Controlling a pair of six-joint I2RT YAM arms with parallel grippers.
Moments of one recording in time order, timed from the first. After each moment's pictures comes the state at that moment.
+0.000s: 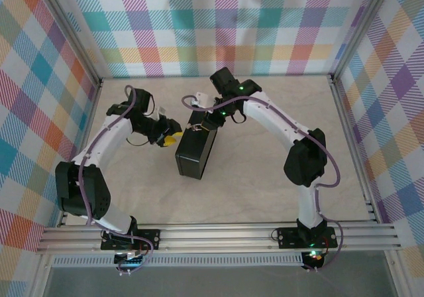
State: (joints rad) left arm -0.17 1.53 1.28 -0.93 0.66 -0.67; right arm 0.65 2.02 1.99 -1.01 -0.33 -0.58
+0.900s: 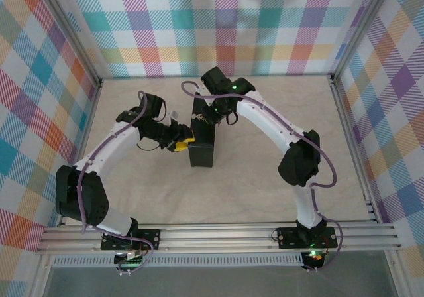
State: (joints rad) left arm -0.30 1.50 1.21 -0.82 0.71 -0.74; right arm 0.71 2.07 2.13 -1.12 0.04 -0.01
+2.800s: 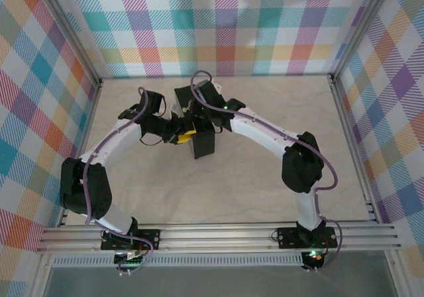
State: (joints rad) left arm -0.27 1.56 1.21 -0.66 0.74 -0.76; right arm 0.80 2.00 1.80 -0.49 0.24 0.88
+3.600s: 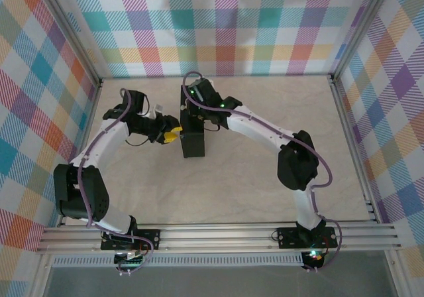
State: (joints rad) left arm -0.11 1.51 1.21 -0.76 0.78 -0.75; right arm 0.79 2.04 1.87 -0.50 0.21 0.64
